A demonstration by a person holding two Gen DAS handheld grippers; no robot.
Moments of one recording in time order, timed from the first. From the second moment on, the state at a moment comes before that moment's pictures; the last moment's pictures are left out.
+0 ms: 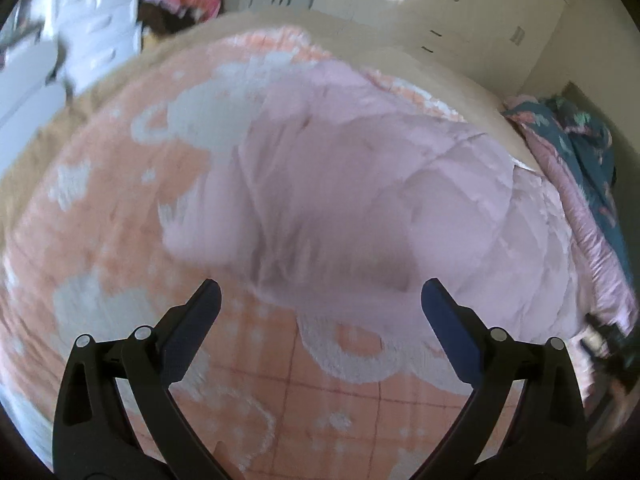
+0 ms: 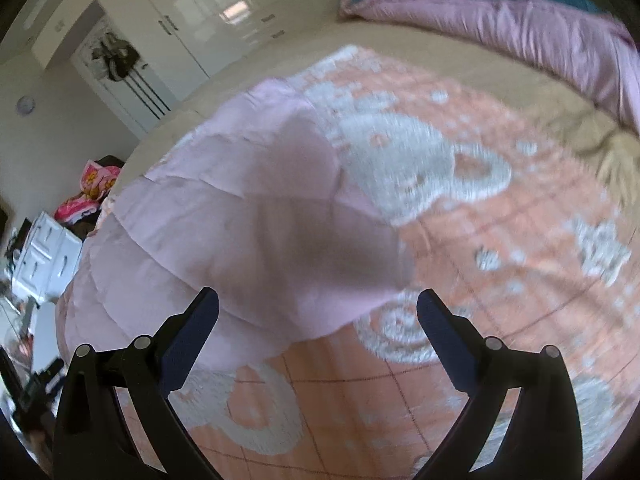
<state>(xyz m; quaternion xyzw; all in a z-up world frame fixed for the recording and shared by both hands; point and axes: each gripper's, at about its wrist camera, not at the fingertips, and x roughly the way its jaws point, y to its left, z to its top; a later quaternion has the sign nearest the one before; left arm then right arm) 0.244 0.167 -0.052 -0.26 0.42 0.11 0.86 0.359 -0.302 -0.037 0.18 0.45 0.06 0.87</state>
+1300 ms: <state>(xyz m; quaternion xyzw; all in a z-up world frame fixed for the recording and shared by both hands) 0.303 0.196 -0.112 -0.44 0.39 0.12 0.80 0.403 -0.279 -0.079 0.26 0.45 0.08 0.85</state>
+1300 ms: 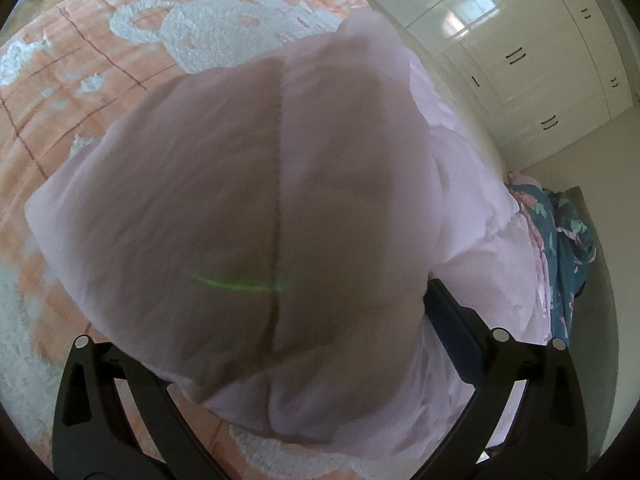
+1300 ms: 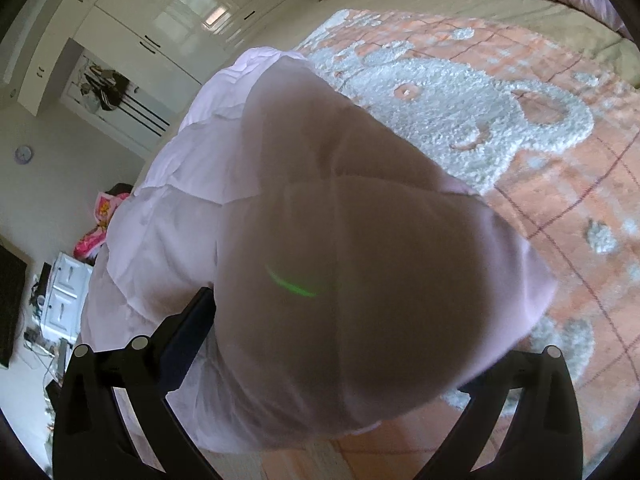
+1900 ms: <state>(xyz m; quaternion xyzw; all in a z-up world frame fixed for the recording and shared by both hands) 0.328 0.177 -0.090 -0.37 0.36 0.13 0.85 0.423 -0.269 -0.083 0.26 0.42 0.13 0.86</state>
